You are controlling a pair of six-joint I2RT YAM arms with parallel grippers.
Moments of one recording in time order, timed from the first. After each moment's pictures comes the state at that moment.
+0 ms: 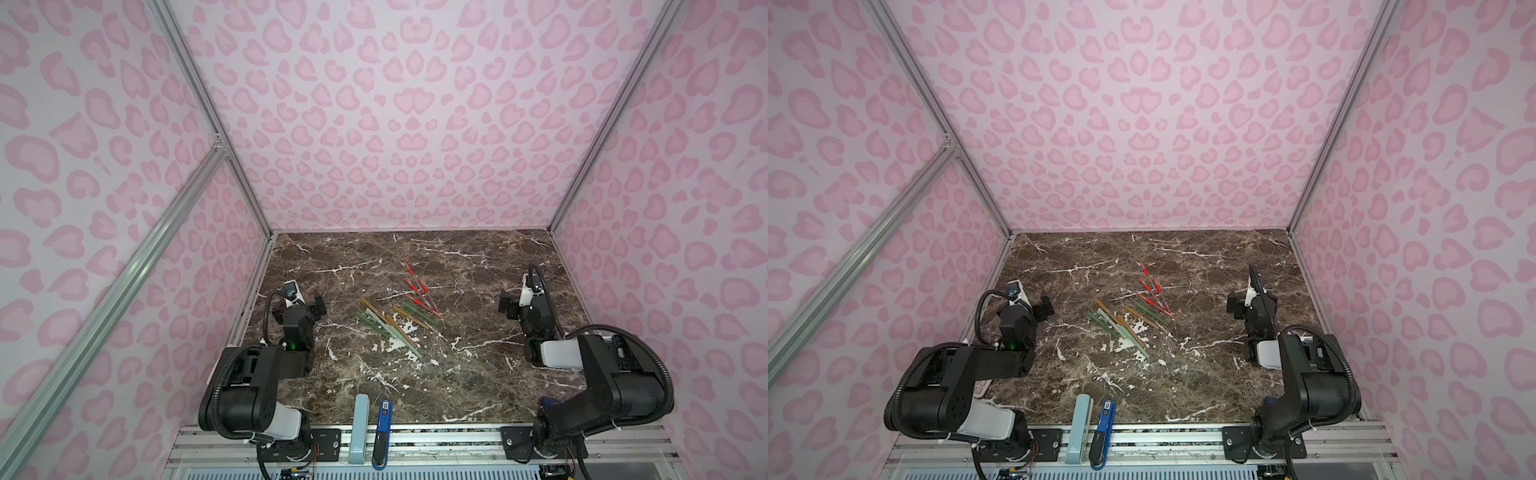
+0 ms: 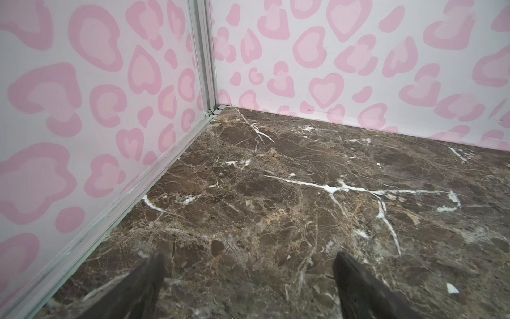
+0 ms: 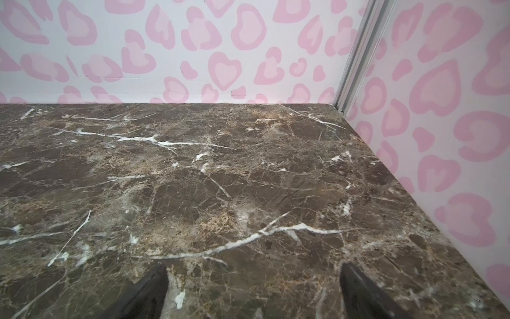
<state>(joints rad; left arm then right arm) -0.03 1.49 0.29 0.96 -0.31 -0.09 0.00 1.54 0.36 0.86 0.13 0.01</state>
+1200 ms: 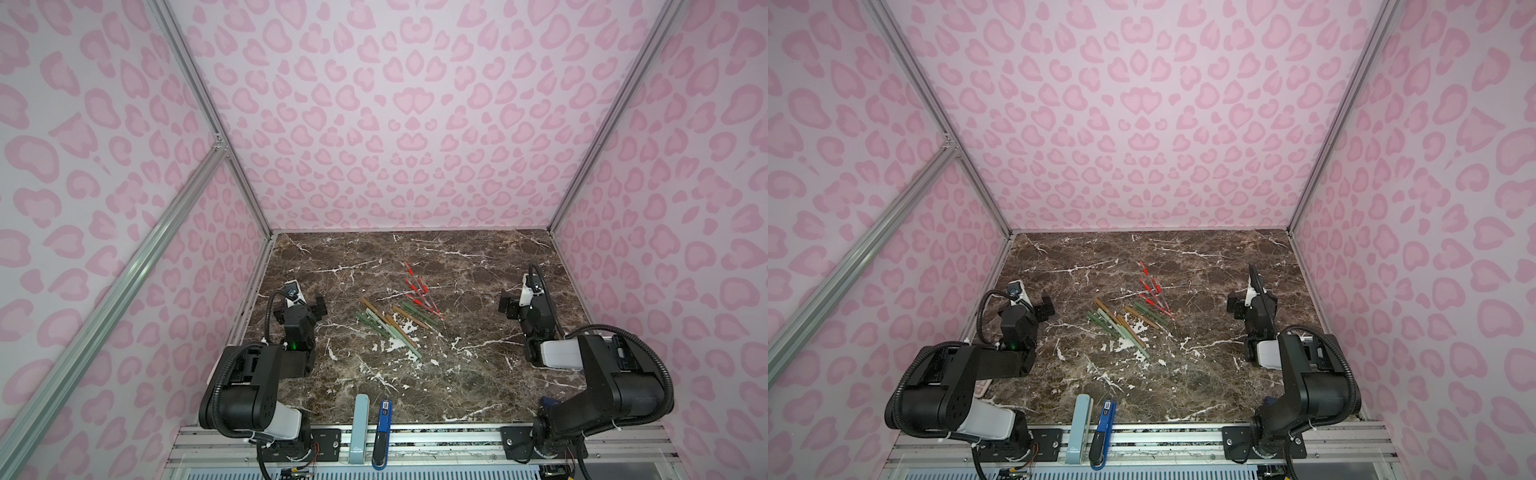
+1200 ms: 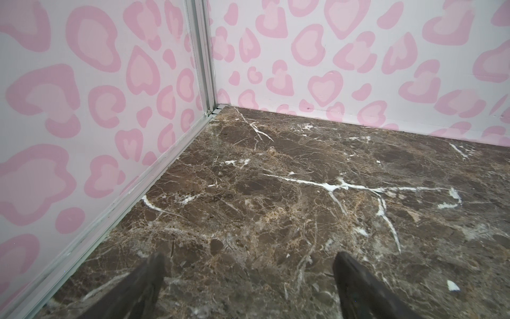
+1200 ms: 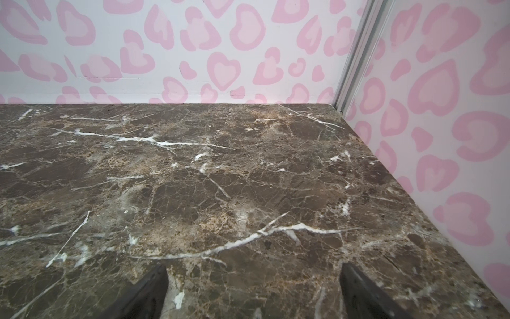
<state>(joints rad) -0.03 1.49 0.29 0.96 -0.32 -0.09 0.01 1.54 0.36 0.86 0.14 0.01</state>
